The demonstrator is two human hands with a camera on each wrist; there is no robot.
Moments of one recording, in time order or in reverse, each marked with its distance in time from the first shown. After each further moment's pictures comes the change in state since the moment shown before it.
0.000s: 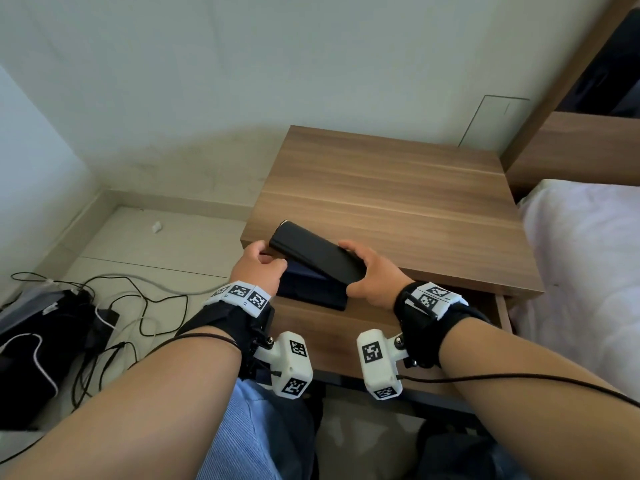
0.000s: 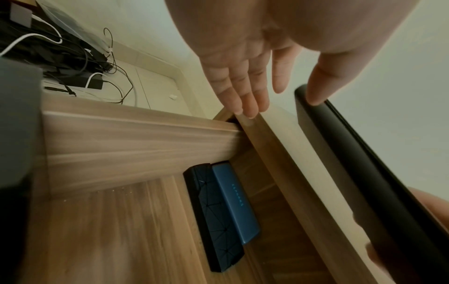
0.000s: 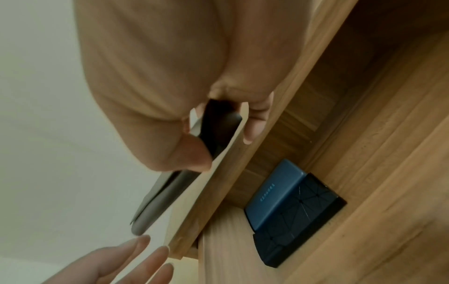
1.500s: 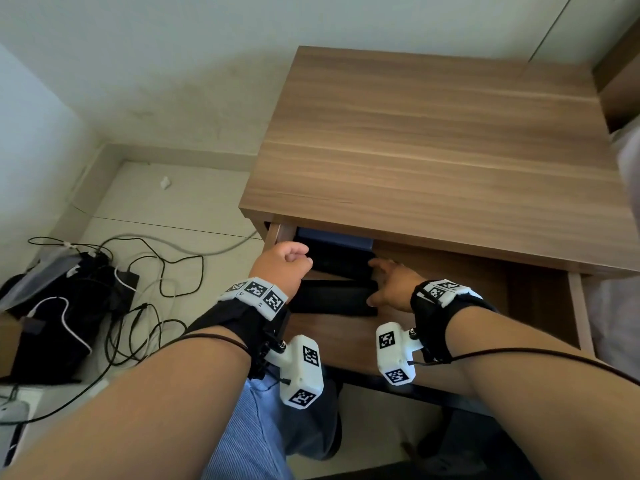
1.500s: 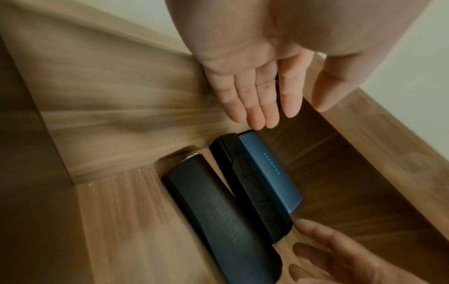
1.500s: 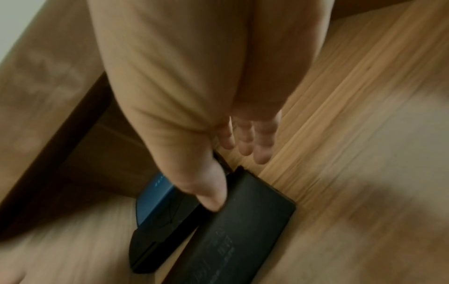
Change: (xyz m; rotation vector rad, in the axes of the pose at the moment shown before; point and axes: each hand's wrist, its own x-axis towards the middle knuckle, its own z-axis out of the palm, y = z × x) left_hand 0.034 -0.040 0.039 0.146 -0.190 -0.043; right_hand 0.066 0.099 0.043 -0.287 -0.251 0.361
